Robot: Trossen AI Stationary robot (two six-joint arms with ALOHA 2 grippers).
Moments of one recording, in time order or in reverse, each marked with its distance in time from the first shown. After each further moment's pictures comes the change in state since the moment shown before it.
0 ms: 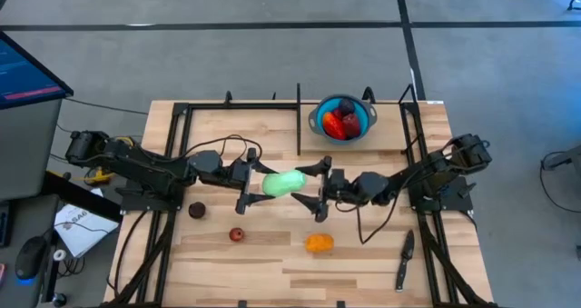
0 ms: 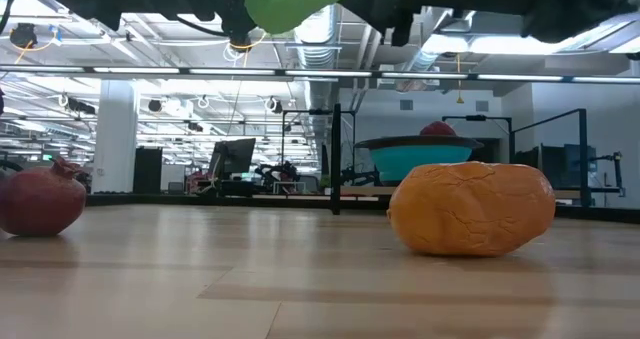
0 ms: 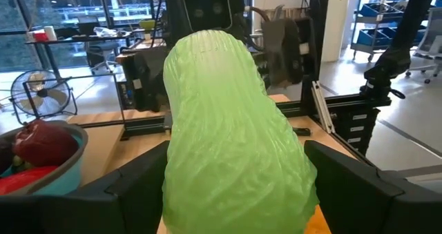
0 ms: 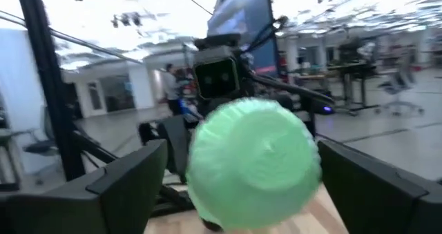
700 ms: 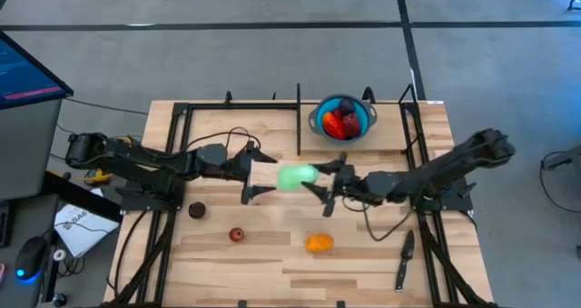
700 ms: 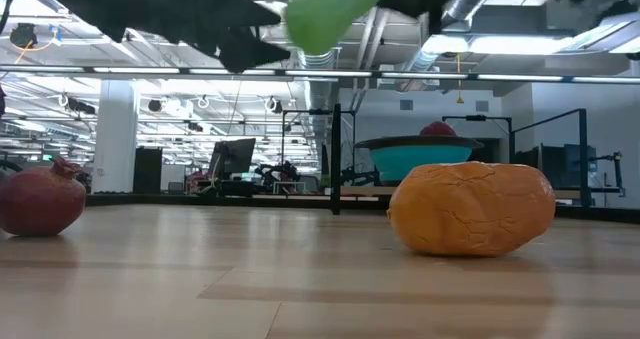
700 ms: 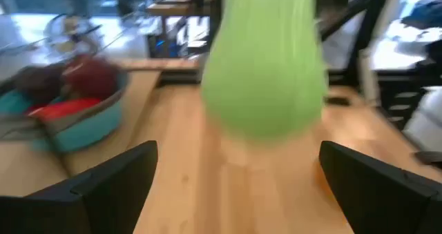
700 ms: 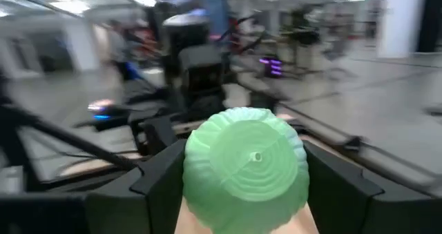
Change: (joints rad) left arm 0.111 0.000 0.000 -0.154 -0.032 -0.064; right arm 0.051 -0.242 0.012 -0.456 0.234 0.024
